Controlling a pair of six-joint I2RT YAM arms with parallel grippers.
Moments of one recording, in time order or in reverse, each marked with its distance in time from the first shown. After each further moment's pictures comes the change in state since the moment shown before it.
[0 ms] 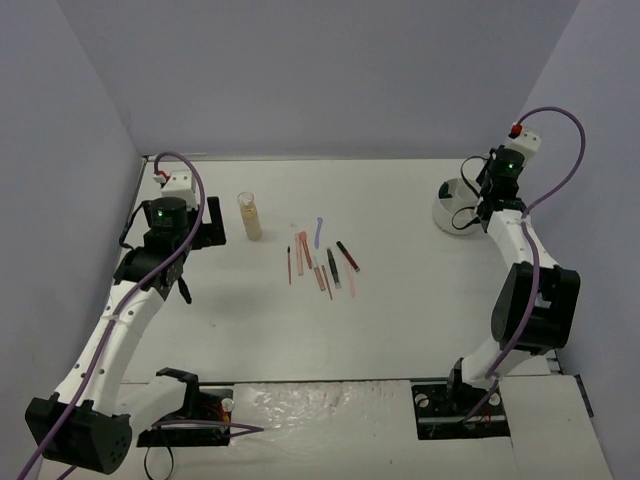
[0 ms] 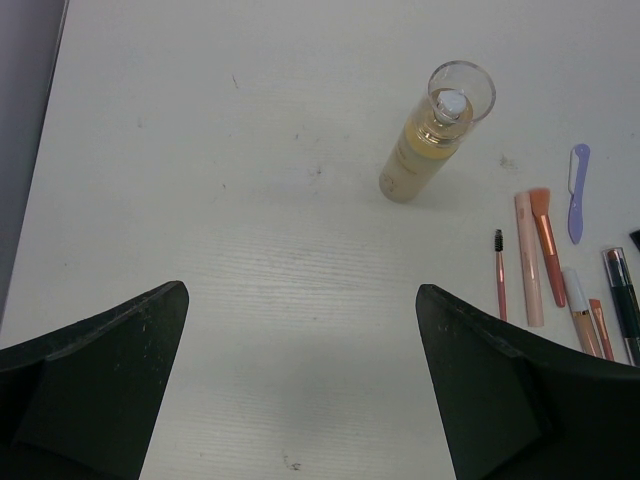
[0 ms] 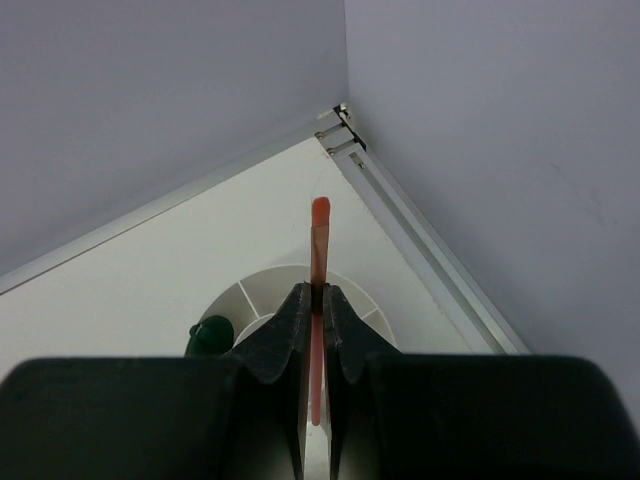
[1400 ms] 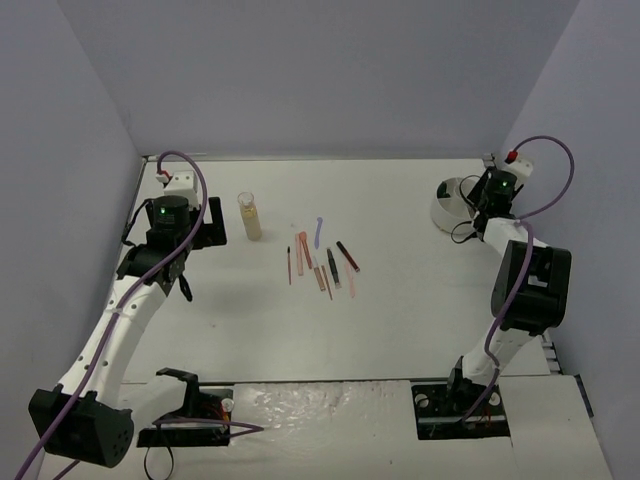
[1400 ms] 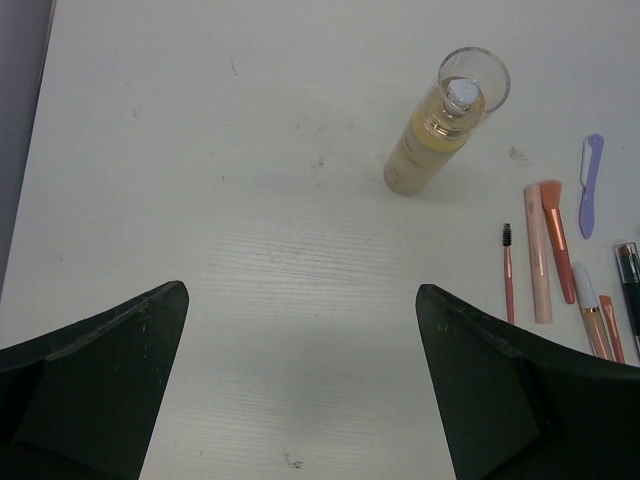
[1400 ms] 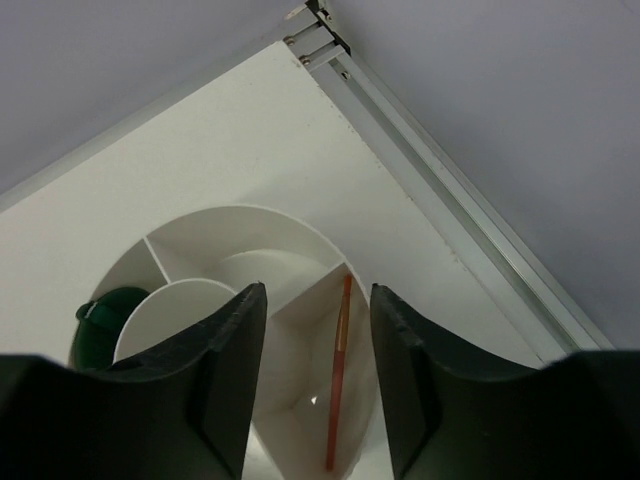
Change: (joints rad) left arm 0.009 0.033 0.000 0.000 0.011 0.000; right arm -0.049 0.148 -0.111 0.136 -0.056 0.079
